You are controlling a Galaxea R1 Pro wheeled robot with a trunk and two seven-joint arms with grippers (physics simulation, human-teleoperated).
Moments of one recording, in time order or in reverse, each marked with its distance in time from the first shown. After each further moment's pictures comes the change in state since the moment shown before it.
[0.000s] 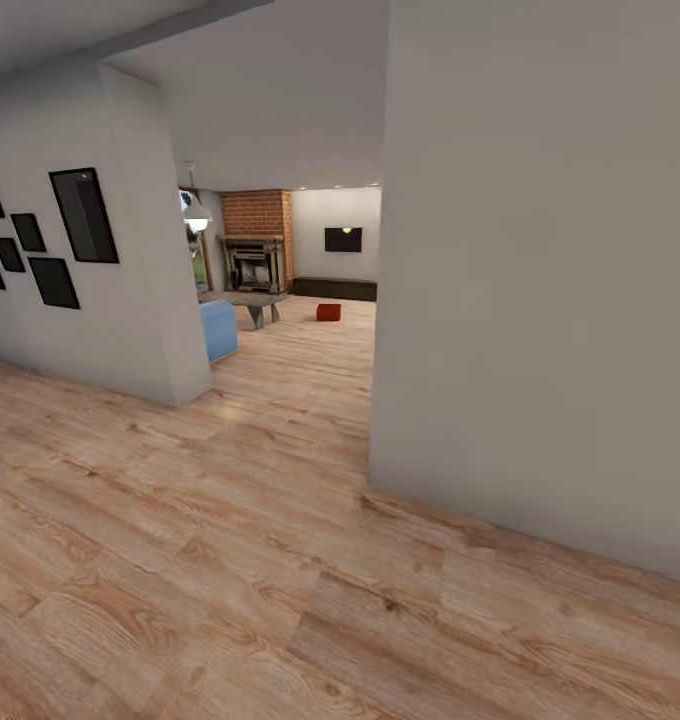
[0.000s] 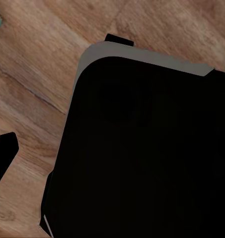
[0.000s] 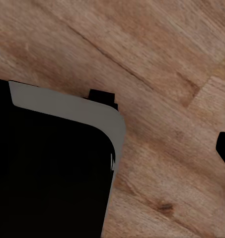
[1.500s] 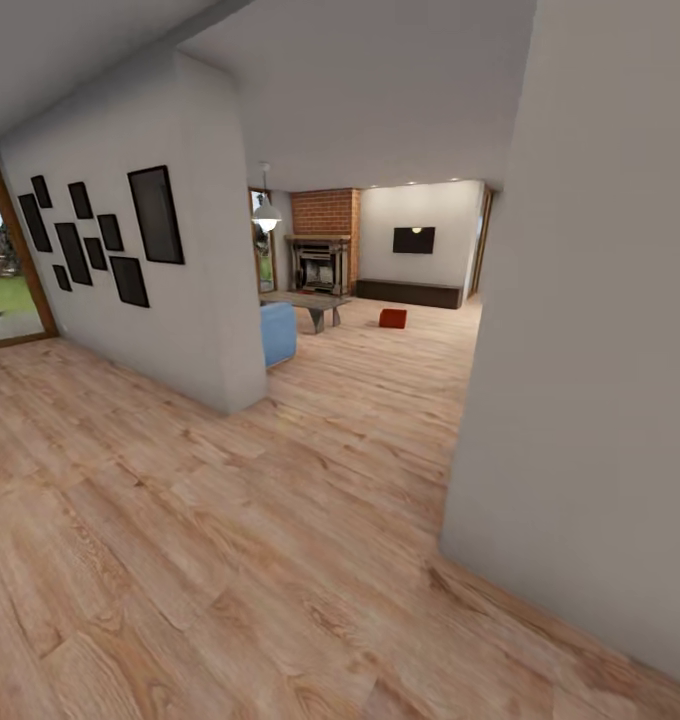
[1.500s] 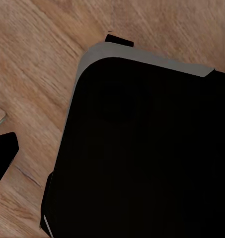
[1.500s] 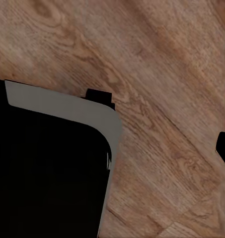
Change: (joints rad) left arm 0.000 0.000 0.000 0.000 0.000 -0.002 0.001; right arm 0.000 -0.005 0.000 0.000 0.000 0.000 -0.002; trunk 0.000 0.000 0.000
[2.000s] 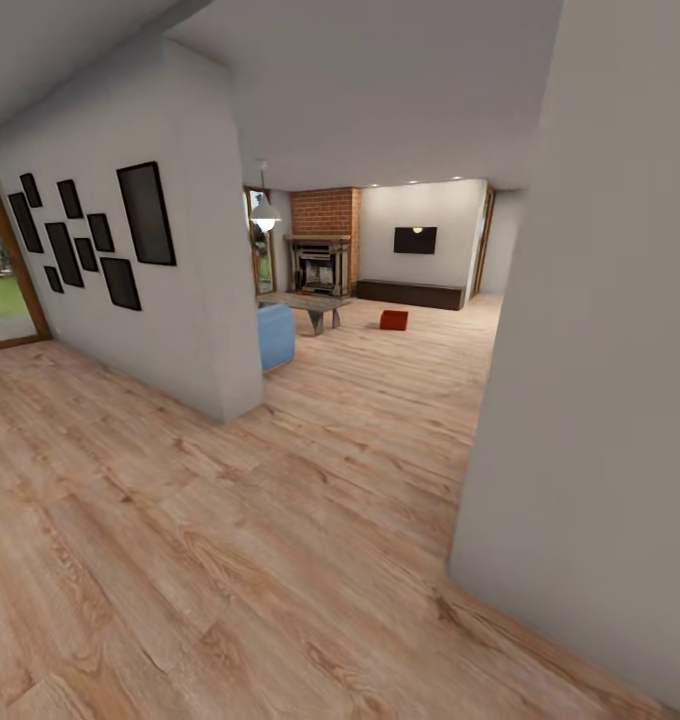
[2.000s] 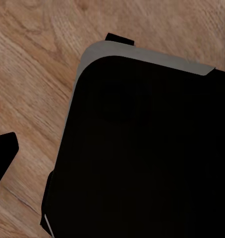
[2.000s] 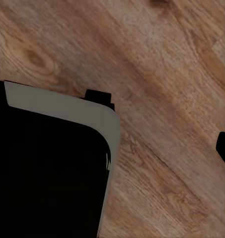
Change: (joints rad) left arm 0.000 0.001 0.000 0.000 0.000 0.005 0.000; right arm 0.000 -0.001 -0.002 -0.001 -0.001 0.000 0.000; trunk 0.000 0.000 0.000
